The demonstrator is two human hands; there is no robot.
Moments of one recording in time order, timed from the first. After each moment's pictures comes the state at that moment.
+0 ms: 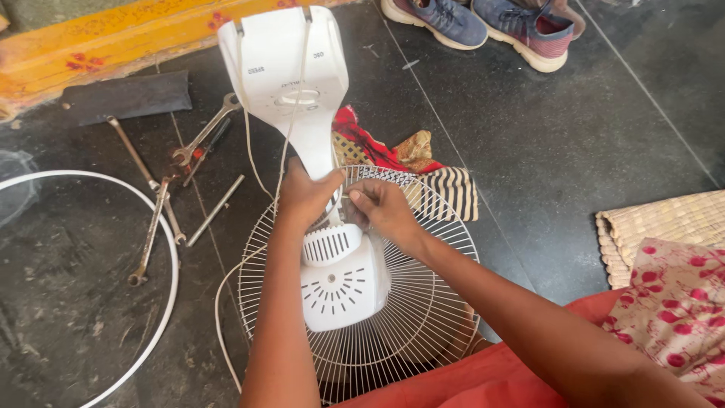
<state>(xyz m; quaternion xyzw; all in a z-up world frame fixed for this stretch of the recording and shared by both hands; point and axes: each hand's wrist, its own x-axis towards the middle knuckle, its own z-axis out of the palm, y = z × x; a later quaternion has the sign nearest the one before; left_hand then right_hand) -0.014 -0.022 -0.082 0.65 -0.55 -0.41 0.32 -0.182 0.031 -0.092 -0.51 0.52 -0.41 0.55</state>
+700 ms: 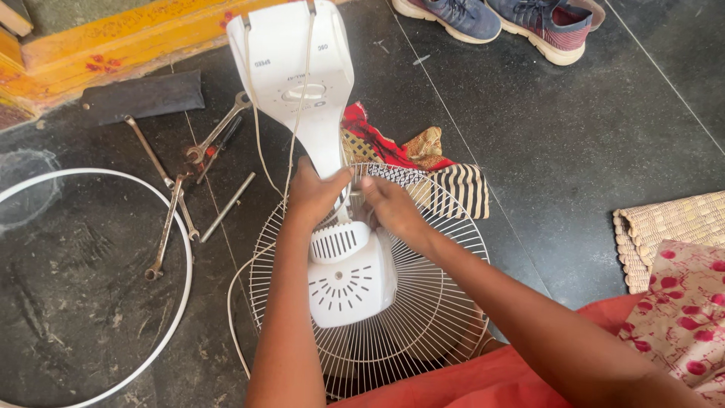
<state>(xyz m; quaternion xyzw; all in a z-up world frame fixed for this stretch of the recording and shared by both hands) -0.014 -0.027 -0.086 0.64 -0.55 -0.42 0.33 -0.184 0.024 -0.091 -0.54 0.61 -0.30 0.50</state>
